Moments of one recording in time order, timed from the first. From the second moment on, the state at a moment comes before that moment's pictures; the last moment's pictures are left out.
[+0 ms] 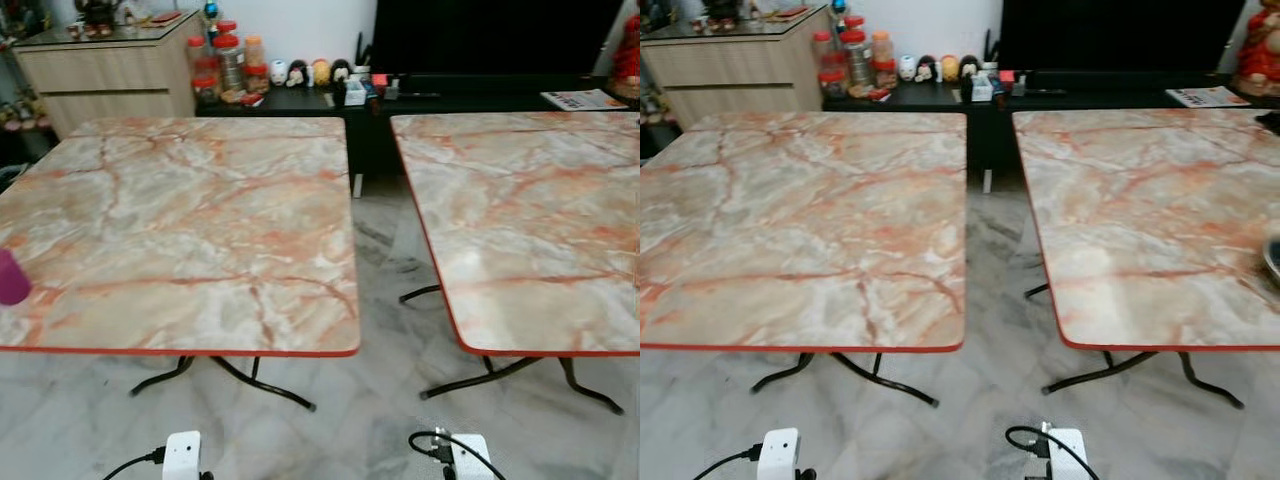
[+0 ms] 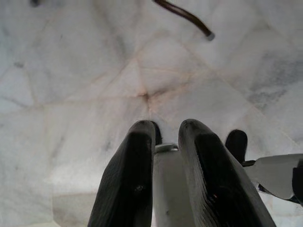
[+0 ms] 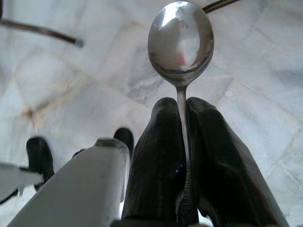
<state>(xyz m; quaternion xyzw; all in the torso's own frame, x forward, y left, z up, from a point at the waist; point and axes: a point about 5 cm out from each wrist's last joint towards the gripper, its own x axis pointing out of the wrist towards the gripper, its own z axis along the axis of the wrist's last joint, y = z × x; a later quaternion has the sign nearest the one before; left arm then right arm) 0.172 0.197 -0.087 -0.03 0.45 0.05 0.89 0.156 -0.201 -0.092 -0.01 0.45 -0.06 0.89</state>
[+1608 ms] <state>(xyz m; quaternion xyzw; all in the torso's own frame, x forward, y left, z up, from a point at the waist) 0.165 0.204 -0.089 -0.02 0.46 0.06 0.89 0.168 -0.199 -0.086 0.00 0.42 -0.06 0.90</state>
